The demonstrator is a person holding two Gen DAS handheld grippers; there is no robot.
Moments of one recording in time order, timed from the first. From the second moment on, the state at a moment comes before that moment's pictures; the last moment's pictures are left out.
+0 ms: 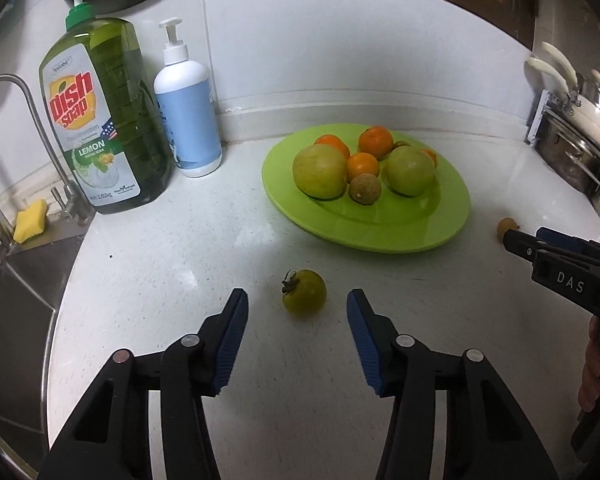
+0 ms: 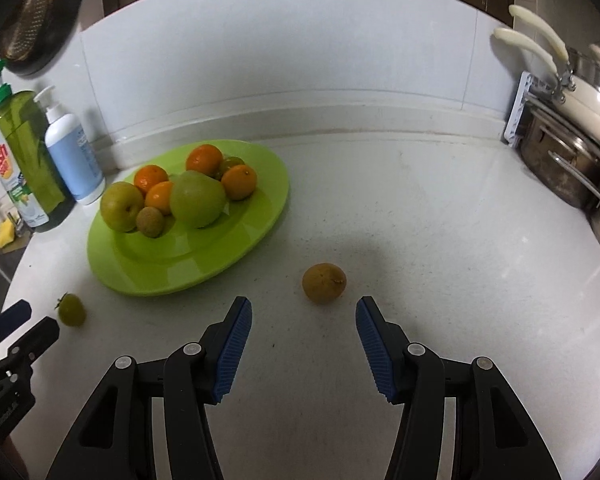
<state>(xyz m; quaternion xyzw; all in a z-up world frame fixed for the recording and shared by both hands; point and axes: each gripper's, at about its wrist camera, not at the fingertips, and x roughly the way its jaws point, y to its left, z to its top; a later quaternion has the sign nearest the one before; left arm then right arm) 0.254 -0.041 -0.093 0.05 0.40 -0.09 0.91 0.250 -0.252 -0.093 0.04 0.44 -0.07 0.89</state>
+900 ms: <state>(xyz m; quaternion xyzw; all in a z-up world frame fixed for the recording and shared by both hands) 0.278 -0.050 -0.114 0.03 0.44 -0.10 0.89 0.280 -0.263 -0.119 0.04 0.46 -0.08 0.88</state>
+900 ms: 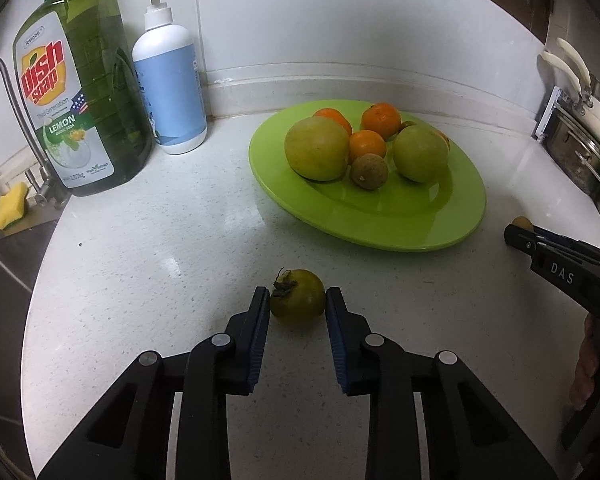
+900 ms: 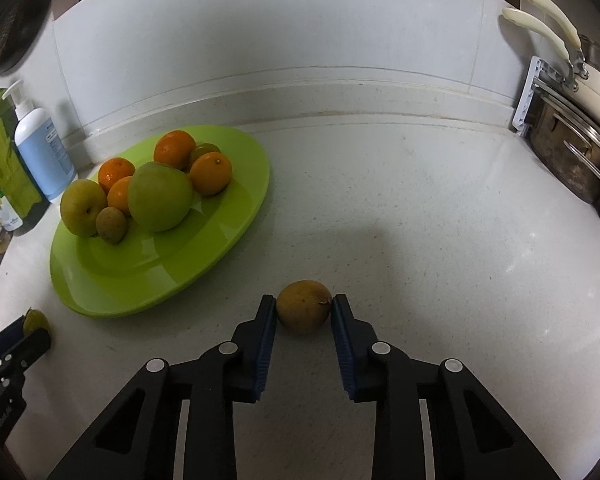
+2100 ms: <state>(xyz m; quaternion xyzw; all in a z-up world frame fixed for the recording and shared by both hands) 0.279 -0.065 -0.055 0.05 0.37 -0.19 0.91 0.273 -0.217 -0.073 0.02 0.43 0.04 0.90</state>
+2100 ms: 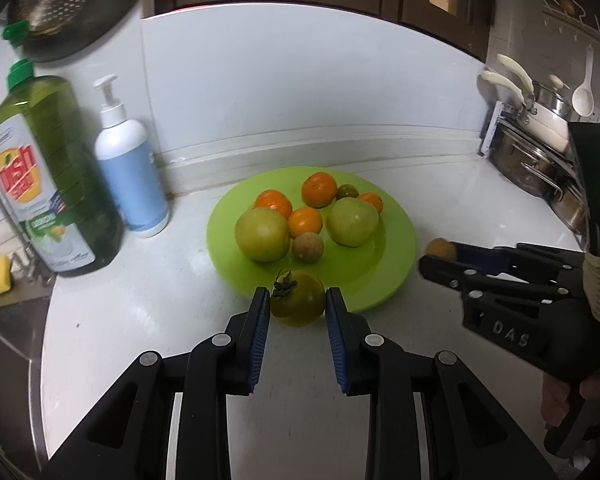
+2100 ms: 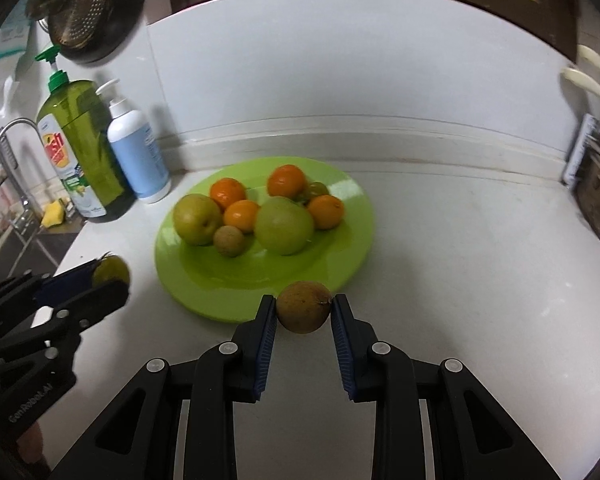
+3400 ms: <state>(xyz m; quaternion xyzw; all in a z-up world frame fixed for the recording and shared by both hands) 0.342 -0.087 -0.101 0.06 0.42 -0.25 0.87 0.330 -0.206 -0.110 0.01 0.47 0.09 0.88</state>
